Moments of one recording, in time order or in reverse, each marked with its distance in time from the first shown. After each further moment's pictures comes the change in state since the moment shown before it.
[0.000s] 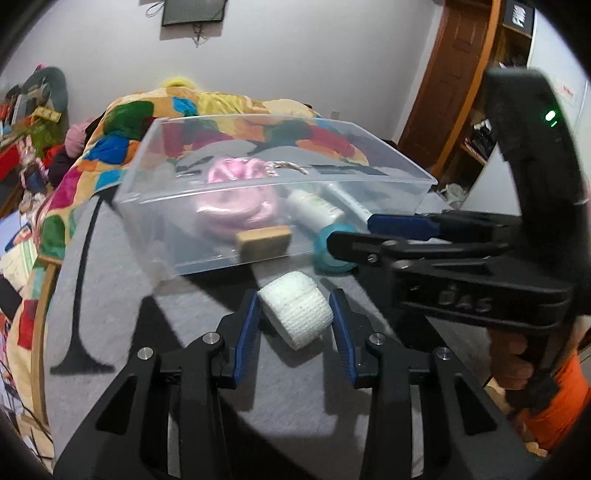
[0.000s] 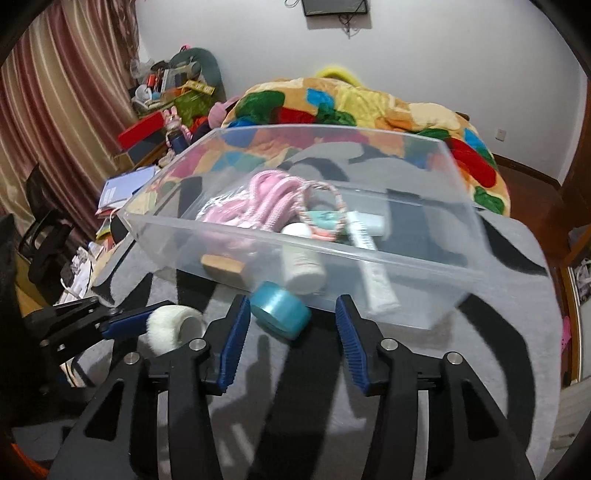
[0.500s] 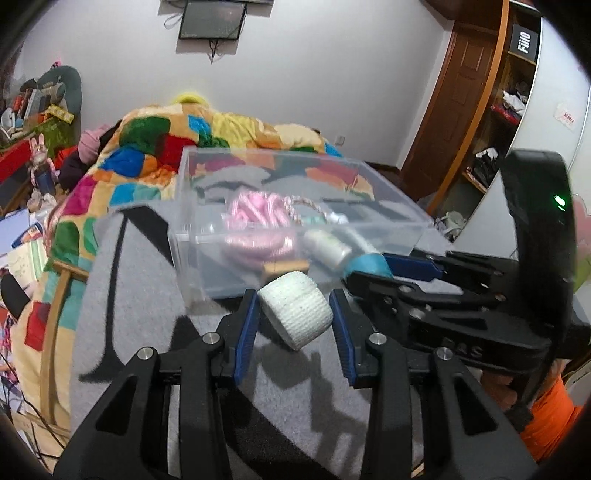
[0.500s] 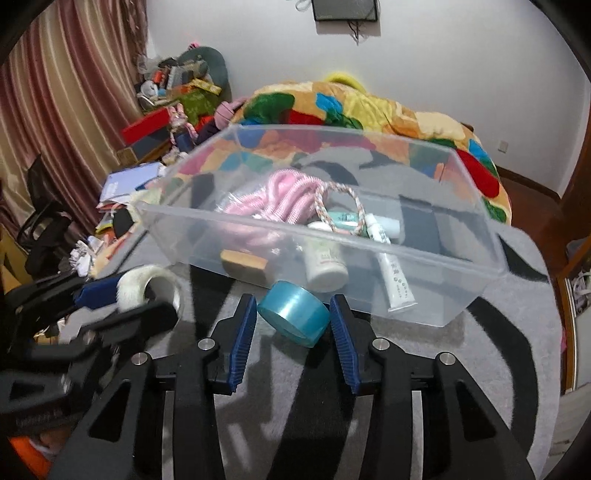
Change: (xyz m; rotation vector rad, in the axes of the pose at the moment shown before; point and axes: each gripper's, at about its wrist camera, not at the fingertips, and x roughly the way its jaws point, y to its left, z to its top) left arm -0.032 0.012 0.018 -0.037 -0.097 0.004; right arm -0.008 0.016 -0.004 -0.034 -0.038 -0.005
